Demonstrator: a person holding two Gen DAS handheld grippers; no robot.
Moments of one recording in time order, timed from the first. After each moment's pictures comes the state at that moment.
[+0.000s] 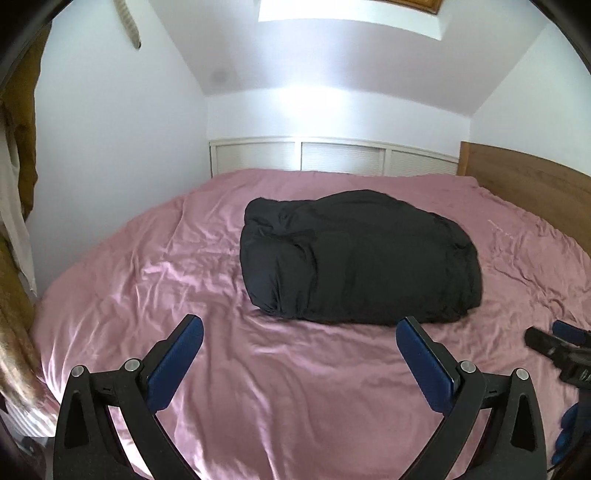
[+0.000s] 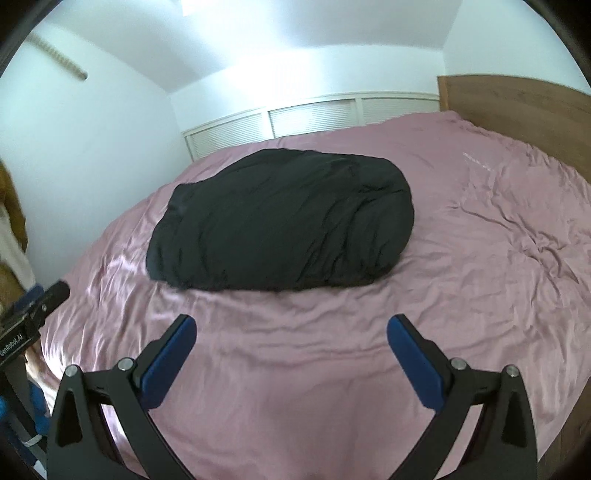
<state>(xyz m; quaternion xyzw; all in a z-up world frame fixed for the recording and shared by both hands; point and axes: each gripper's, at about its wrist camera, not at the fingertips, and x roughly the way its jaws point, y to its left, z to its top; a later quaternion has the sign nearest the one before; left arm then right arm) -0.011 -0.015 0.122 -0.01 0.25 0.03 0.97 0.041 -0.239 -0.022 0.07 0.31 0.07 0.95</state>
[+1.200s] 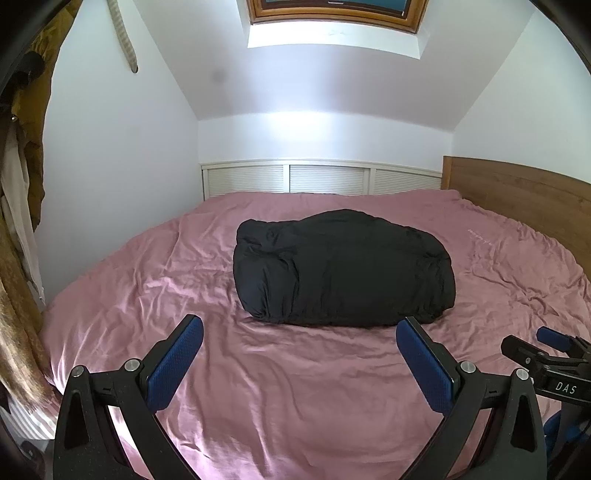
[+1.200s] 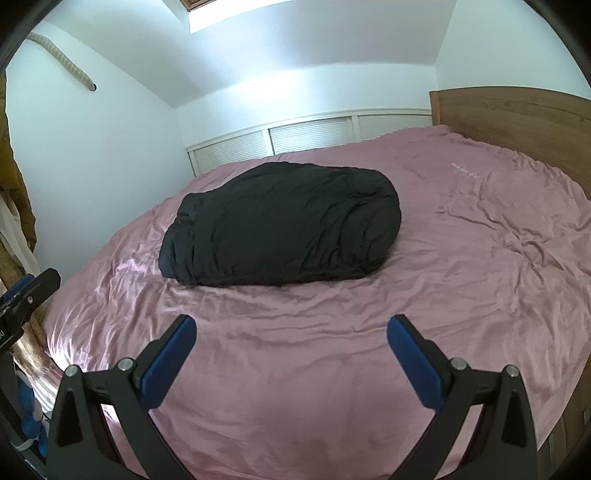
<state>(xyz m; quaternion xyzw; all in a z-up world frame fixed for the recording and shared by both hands) -0.057 -0.030 0.140 0.00 0.21 0.01 0.98 -0.020 -0.249 -0.018 0.08 0.27 0.05 0.96</state>
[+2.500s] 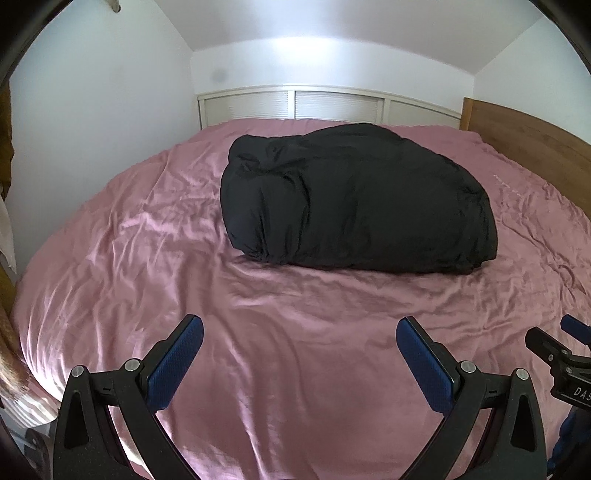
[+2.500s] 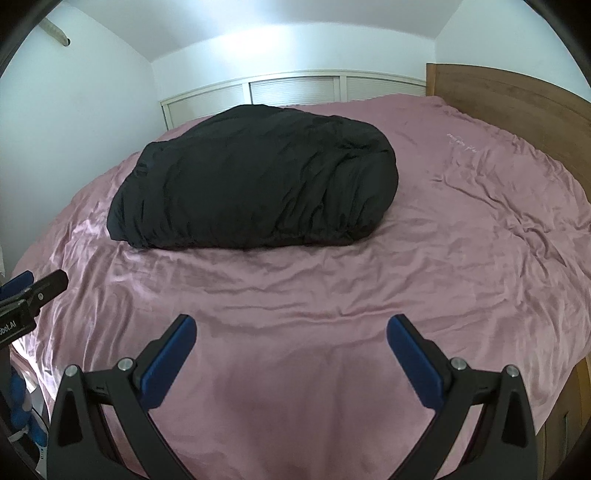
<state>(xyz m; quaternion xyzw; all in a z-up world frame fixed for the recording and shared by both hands) 0.052 -0.013 0.063 0.00 0.35 0.02 0.94 0.057 -0.237 -0.076 0.04 0.36 0.01 0.93</state>
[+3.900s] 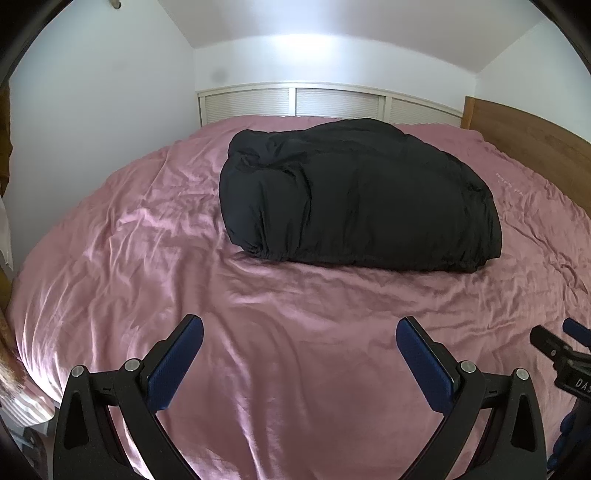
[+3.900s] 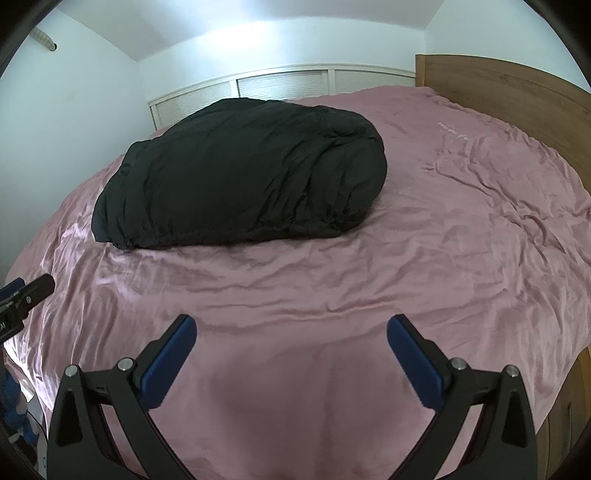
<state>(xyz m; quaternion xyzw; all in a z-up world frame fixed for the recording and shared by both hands) 0.062 -0.008 0.057 0.00 0.36 0.02 0.93 0.061 -0.246 -0.087 0.06 0.37 -0.01 0.93</state>
